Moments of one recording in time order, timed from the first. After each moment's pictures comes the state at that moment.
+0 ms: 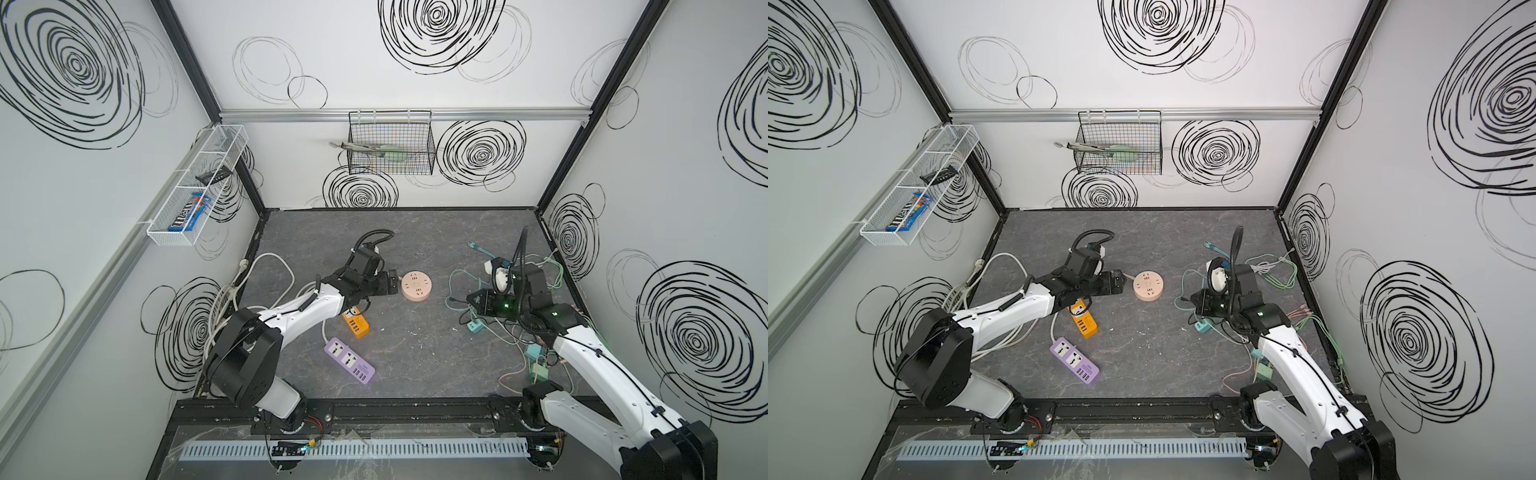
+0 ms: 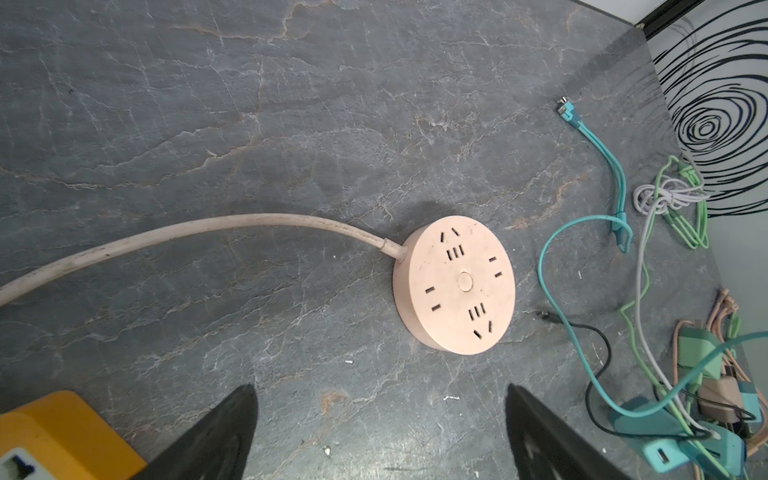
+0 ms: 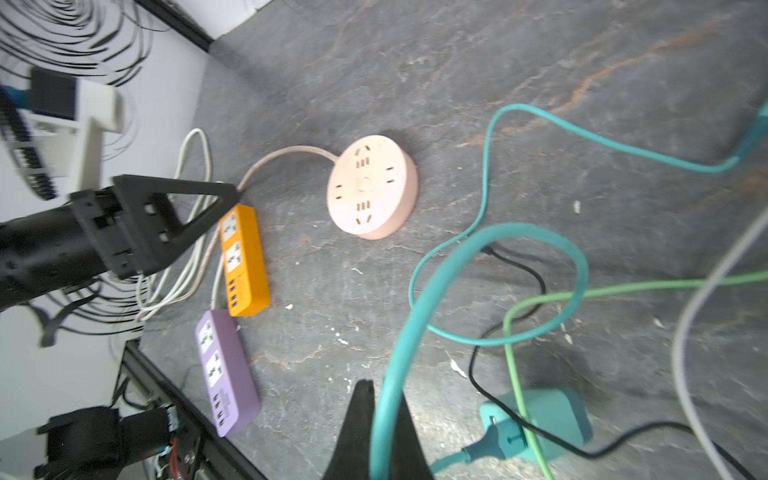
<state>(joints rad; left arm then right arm) -0.55 1.53 0.94 -0.22 0.01 -0.58 0.30 0.94 0.71 -0.51 -0.40 0.45</state>
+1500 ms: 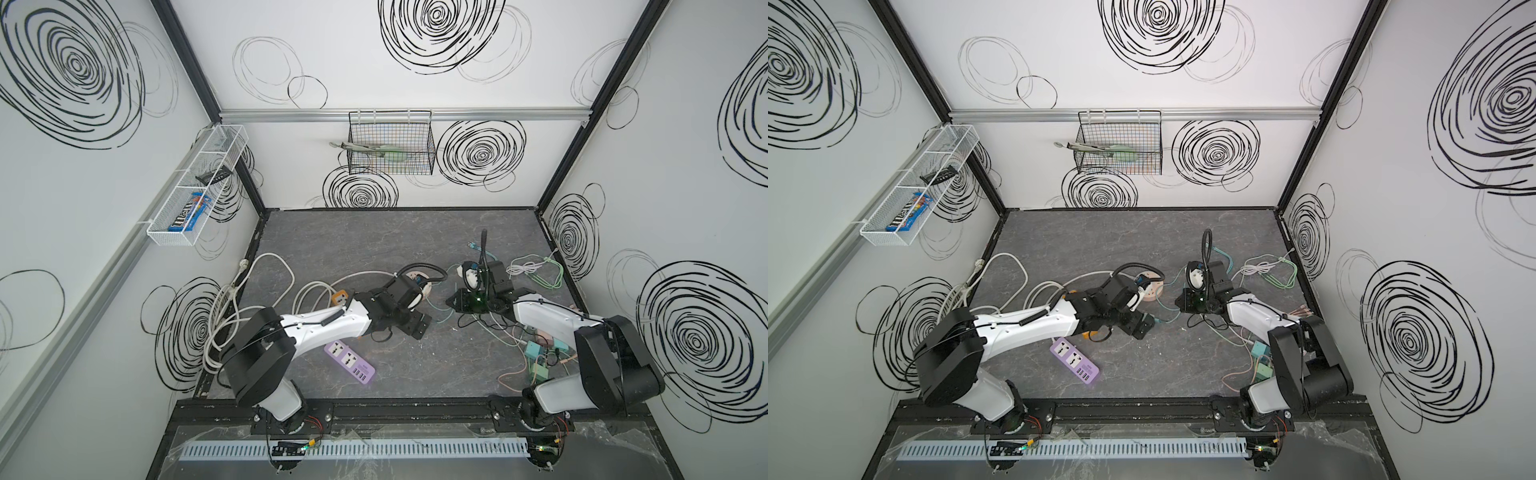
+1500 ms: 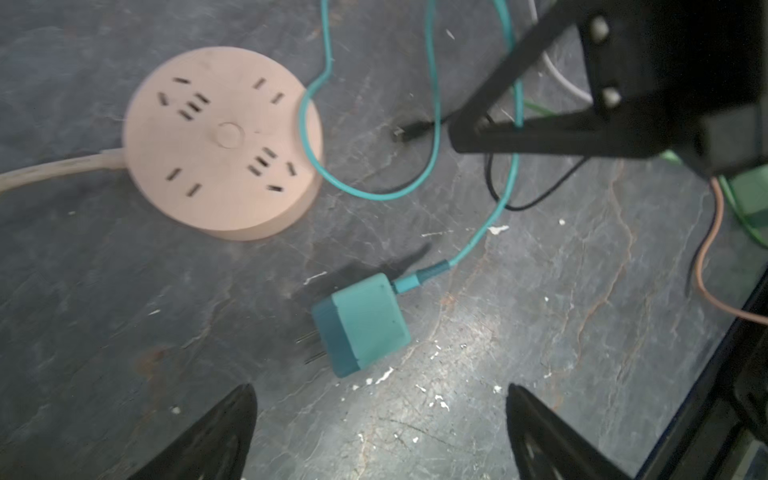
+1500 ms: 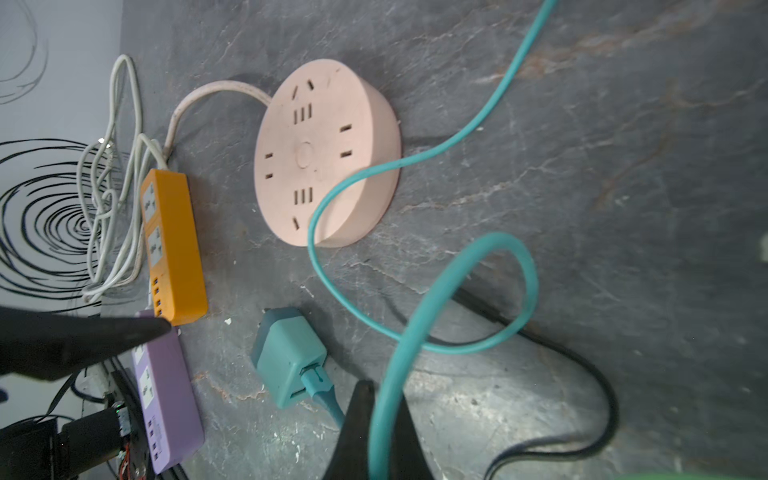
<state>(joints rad) -0.90 1.61 1.00 -0.35 0.03 -0.24 0.33 1.45 0.68 -0.17 -0.44 0.41</state>
